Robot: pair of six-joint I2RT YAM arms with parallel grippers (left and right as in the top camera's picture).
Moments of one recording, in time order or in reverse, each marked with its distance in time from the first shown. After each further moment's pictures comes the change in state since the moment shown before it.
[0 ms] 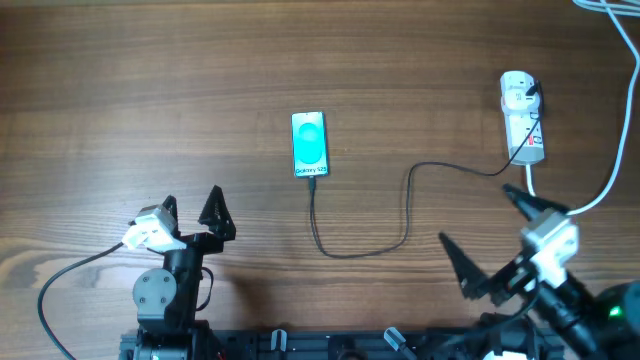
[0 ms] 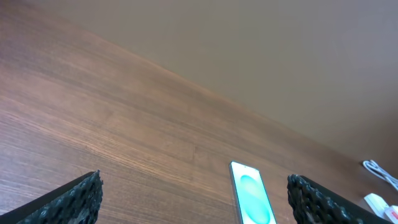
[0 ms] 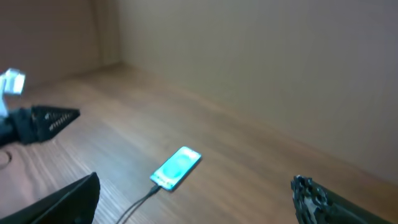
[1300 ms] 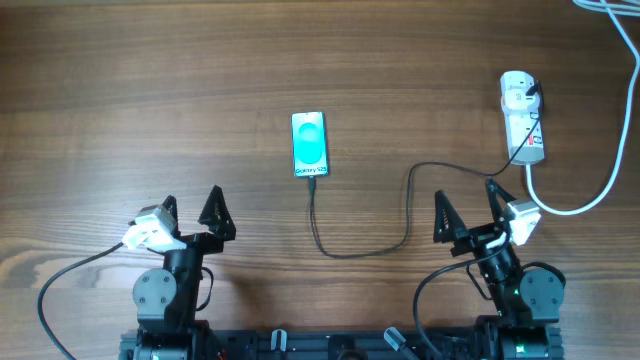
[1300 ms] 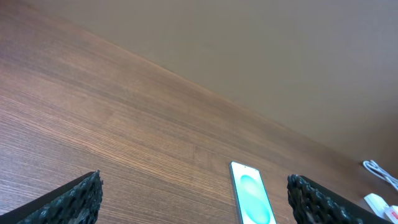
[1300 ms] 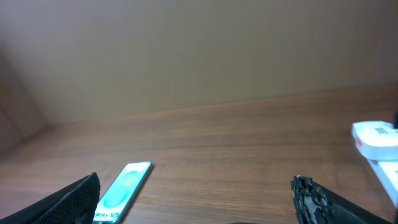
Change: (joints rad) left arm 0.000 0.000 0.000 0.000 0.000 0.000; right arm 0.127 -0.323 -0.885 0.774 0.468 0.527
